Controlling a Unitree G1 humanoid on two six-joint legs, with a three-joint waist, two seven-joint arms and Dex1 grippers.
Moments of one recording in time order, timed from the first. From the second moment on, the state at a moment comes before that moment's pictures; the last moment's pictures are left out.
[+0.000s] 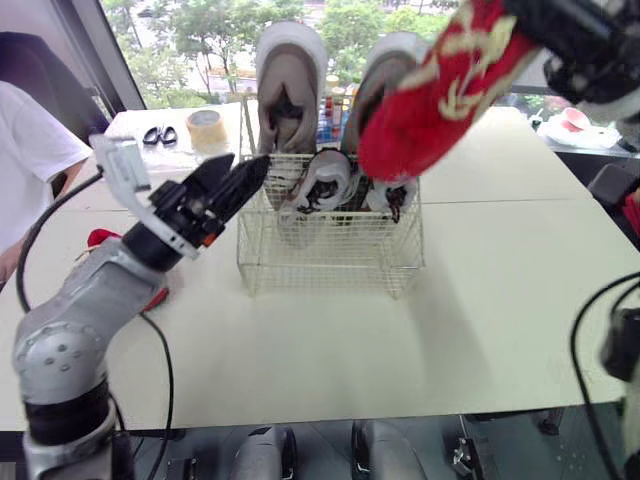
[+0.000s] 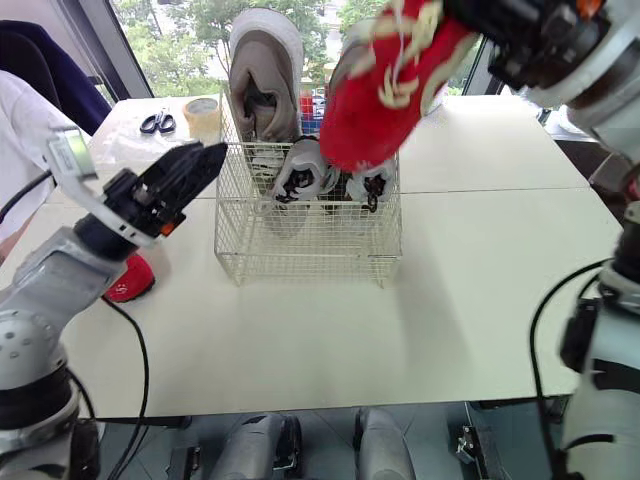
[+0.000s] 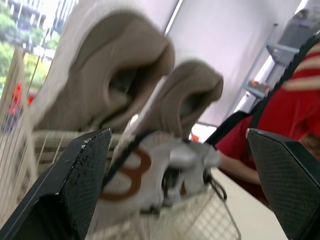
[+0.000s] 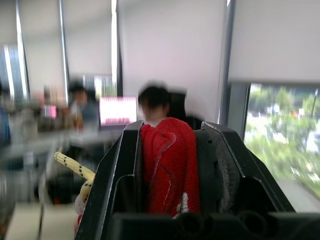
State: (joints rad) left arm -0.35 0.57 0.37 -0.57 -1.43 0.75 -0.09; right arm -1.06 -0.95 -0.17 0.04 1.10 0.76 0.94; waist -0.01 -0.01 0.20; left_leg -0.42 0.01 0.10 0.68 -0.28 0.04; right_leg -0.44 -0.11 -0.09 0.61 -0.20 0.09
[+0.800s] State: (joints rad) left arm -0.22 0.68 0.39 -0.47 -1.46 0.77 -0.24; right arm -0.85 -0.83 0.06 0.04 0.55 0.43 1.27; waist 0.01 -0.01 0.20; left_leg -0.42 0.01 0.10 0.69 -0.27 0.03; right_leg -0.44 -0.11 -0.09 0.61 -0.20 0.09
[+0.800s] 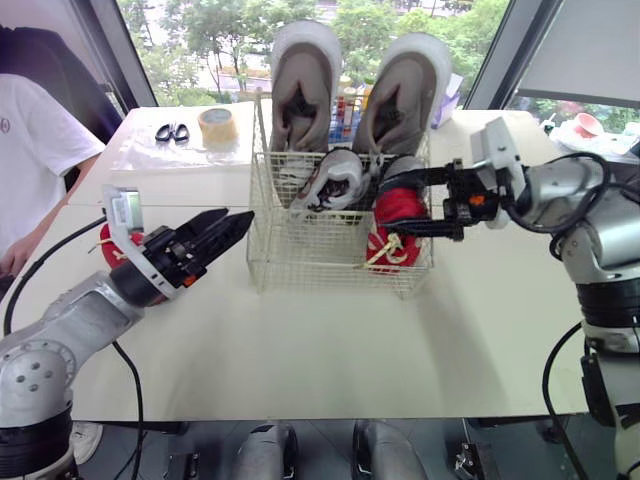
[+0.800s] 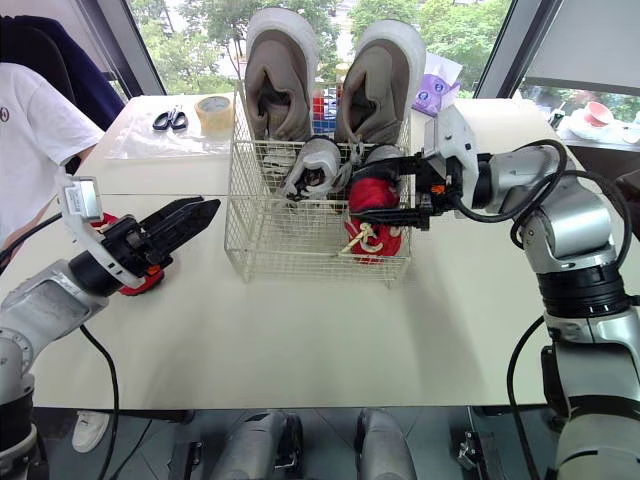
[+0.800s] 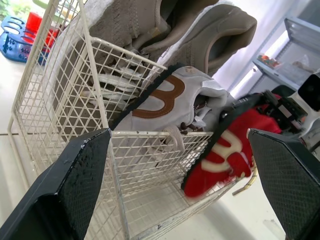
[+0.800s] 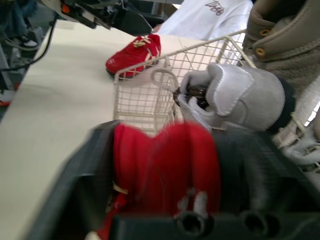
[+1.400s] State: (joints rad) left arm -0.40 0.82 0.52 -0.30 -1.42 0.75 -0.03; right arm -1.01 -0.92 -0.09 -0.13 0.83 0.82 1.28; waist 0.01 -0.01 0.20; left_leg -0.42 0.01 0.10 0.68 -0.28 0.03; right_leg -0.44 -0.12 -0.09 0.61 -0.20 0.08
